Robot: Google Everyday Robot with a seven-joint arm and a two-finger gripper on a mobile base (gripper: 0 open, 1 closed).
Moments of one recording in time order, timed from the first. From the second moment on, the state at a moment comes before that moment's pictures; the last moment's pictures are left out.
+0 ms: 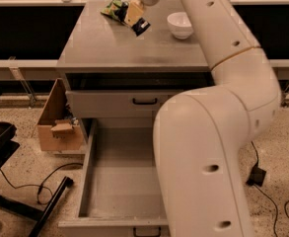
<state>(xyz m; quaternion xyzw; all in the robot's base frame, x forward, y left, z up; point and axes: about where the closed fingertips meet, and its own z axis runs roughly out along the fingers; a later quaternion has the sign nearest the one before) 0.822 0.008 0.966 -0.49 0.80 0.01 0.35</state>
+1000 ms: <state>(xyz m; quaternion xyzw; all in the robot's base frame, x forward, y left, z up) 0.858 0.044 0.919 -0.50 0.78 0.06 0.37</state>
